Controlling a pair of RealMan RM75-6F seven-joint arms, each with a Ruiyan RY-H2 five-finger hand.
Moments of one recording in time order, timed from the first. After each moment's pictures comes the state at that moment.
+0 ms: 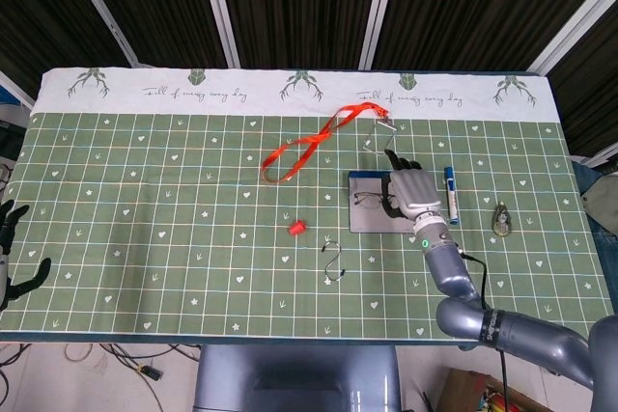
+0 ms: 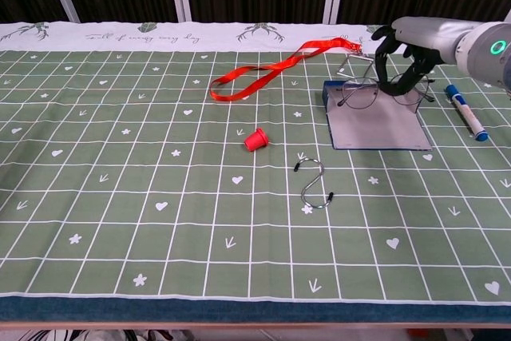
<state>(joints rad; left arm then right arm) -0.09 -1.09 -0.12 -1.74 1.29 1.43 -0.01 0.83 -1.52 0.28 -1.39 -0.76 0.91 -0.47</state>
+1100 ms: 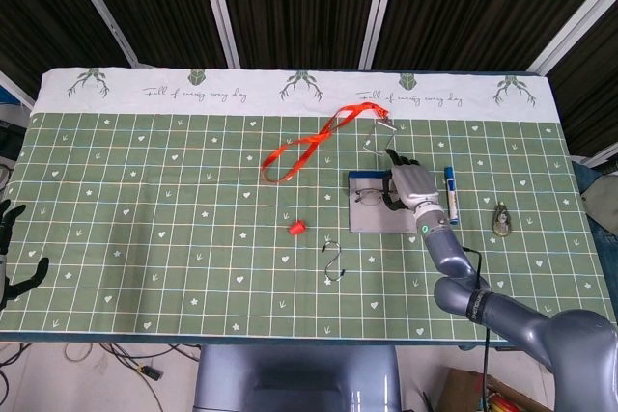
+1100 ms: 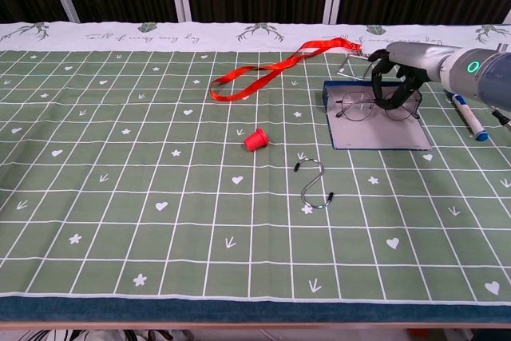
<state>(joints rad) -0.09 -1.09 -0.13 -1.74 1.28 1.44 0.00 0.87 -1.67 0.26 -0.98 -0.91 0.69 -0.17</state>
